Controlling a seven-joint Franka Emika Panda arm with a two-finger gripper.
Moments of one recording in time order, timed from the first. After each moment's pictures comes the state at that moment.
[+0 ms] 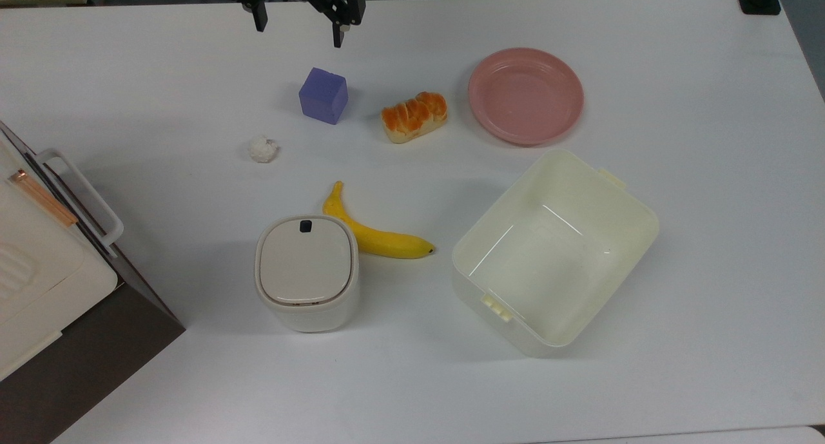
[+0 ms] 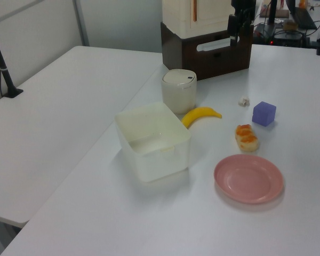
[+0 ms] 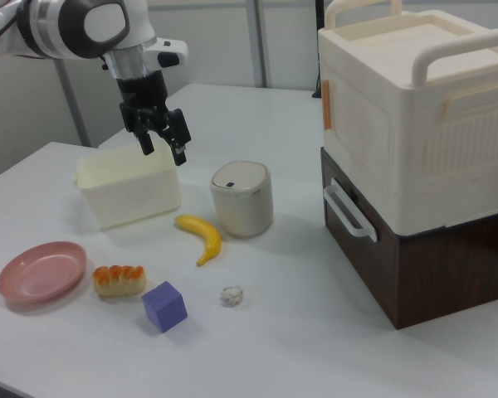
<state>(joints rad) 0.39 0.05 -0.45 -1.60 -0.03 1.68 0.14</state>
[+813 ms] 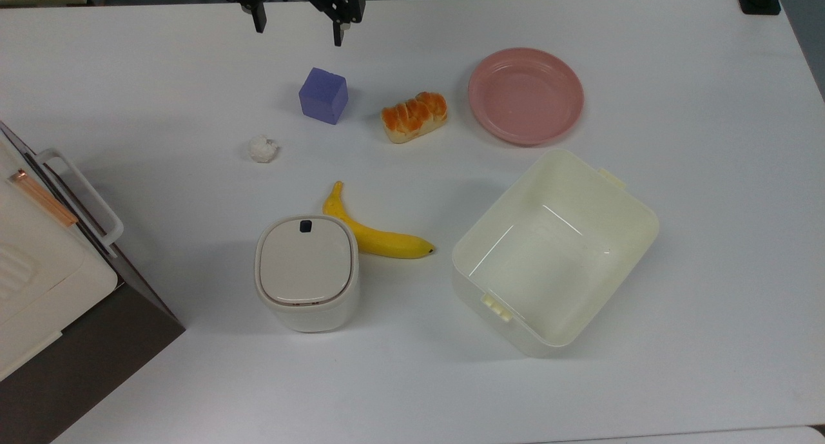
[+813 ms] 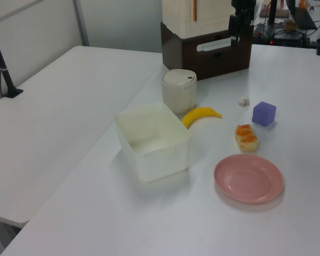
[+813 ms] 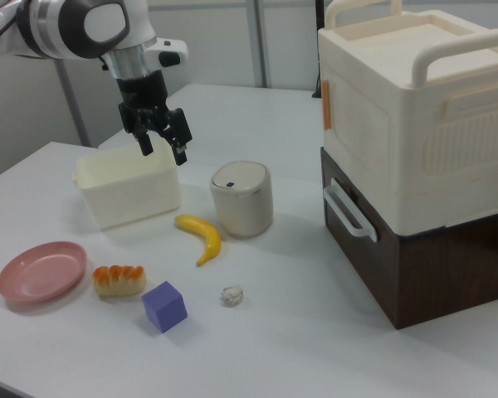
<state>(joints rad) 0.39 0.05 -0.45 -1.60 -0.03 1.68 0.10</state>
